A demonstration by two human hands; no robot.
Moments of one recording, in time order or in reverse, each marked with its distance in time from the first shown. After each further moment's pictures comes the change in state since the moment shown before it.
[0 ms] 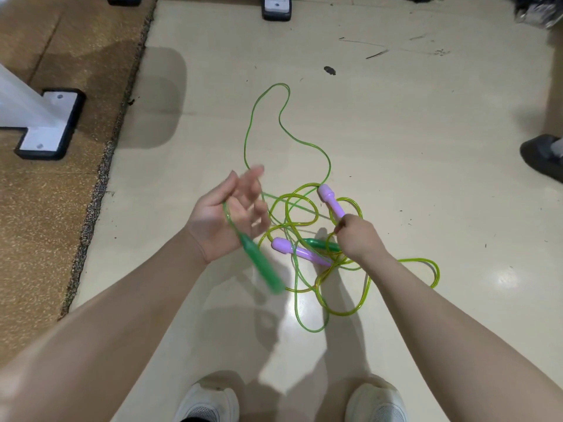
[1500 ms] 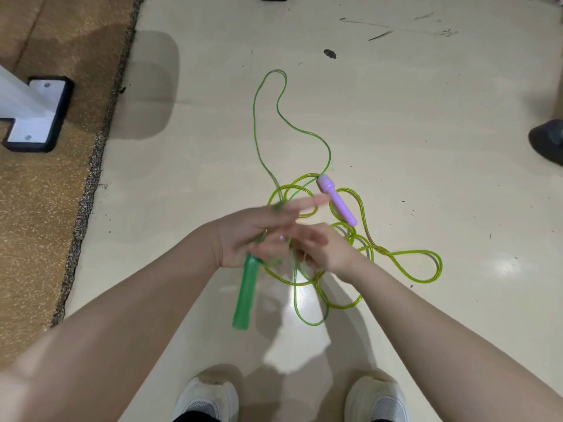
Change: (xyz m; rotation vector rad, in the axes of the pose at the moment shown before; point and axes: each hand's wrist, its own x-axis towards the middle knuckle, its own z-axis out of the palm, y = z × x) left_hand 0.013 -0.022 0.013 0.442 -0.301 -0.400; right_hand -0.025 -0.015 0.028 0.484 -0.444 -0.271
